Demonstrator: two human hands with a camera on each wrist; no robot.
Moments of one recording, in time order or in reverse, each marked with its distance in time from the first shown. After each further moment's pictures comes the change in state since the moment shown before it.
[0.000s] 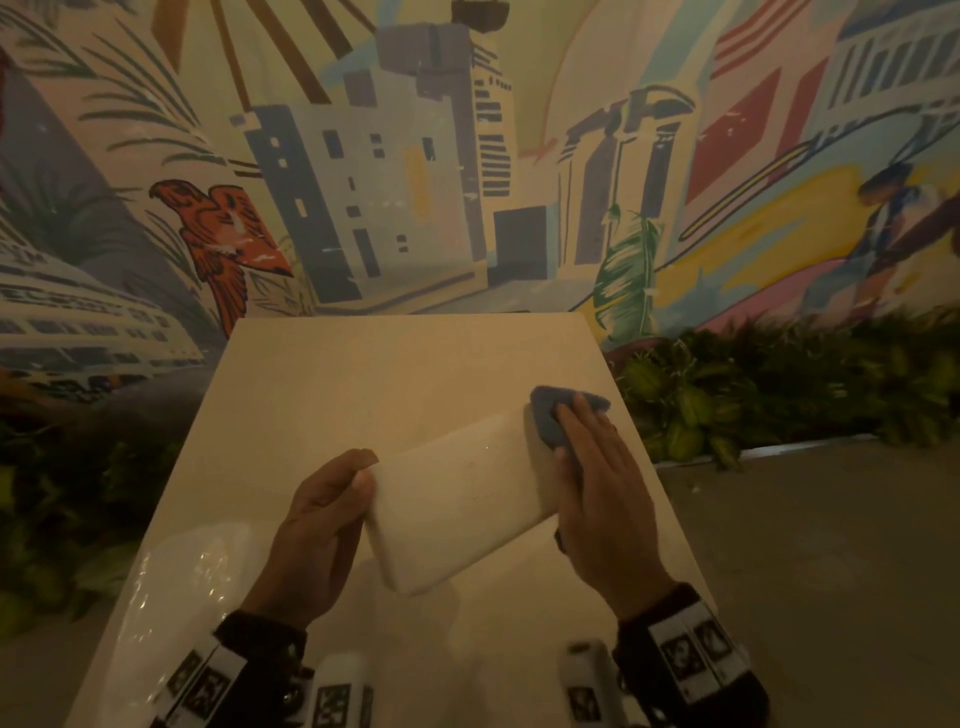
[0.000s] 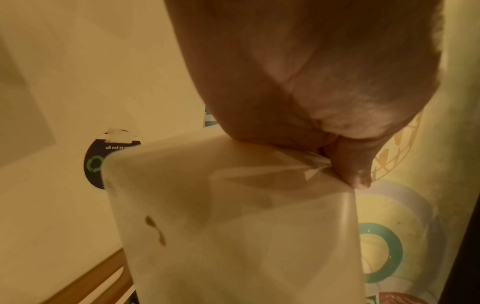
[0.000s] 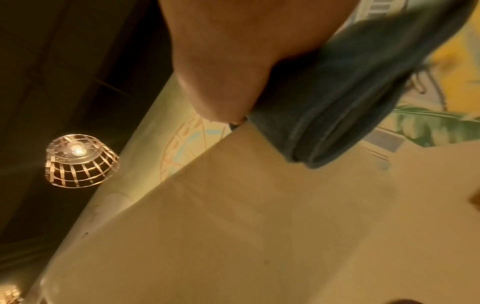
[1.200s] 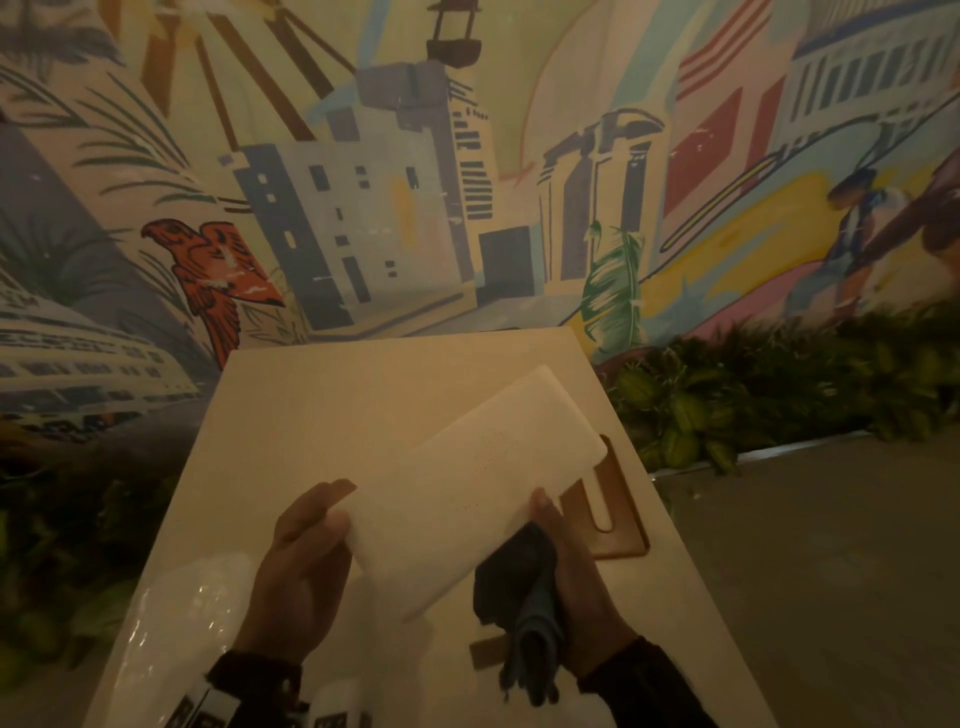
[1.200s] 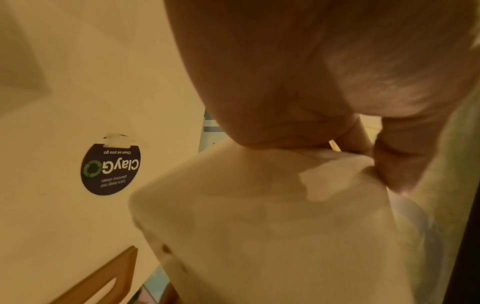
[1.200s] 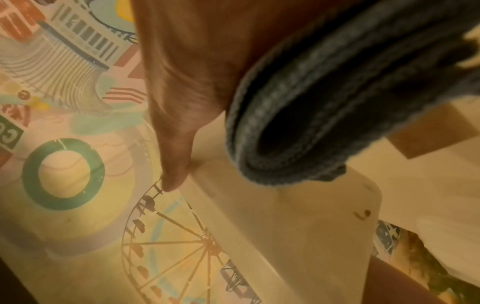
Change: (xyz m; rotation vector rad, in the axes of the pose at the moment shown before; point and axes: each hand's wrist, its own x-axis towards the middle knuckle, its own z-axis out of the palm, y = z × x) left_hand -0.009 0.000 -0.007 -0.139 0.004 0.020; right_hand -0.035 -0.024 0.006 1.383 -0.361 0.811
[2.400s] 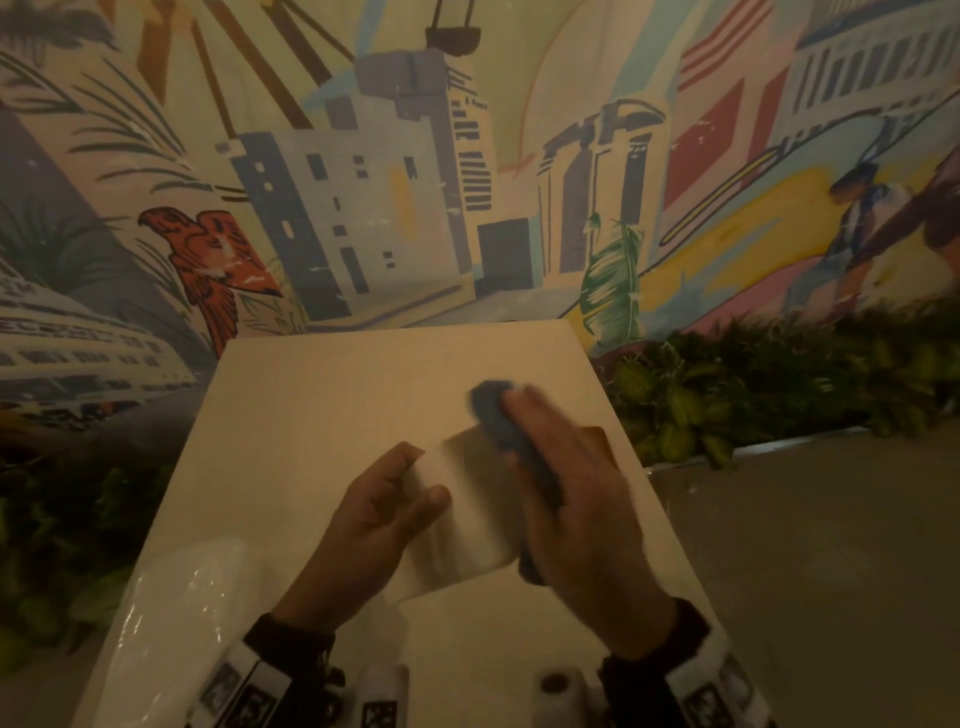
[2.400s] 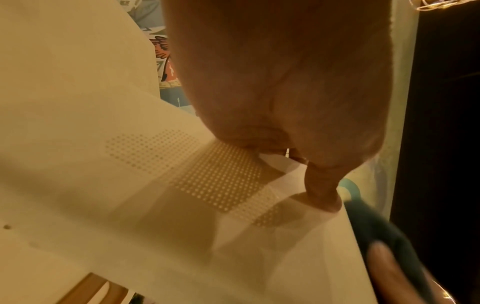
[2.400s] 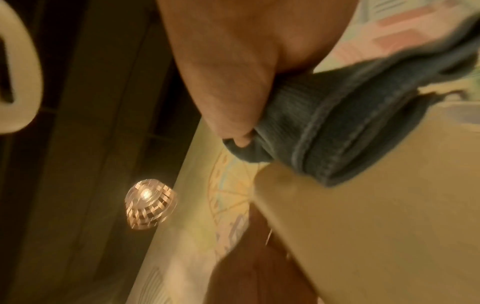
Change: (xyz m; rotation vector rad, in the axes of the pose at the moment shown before) left_hand 0.010 -0.004 0.053 0.393 -0.215 0.011; right_hand -0.030 -0.053 0.029 -1.167 0.136 -1.076
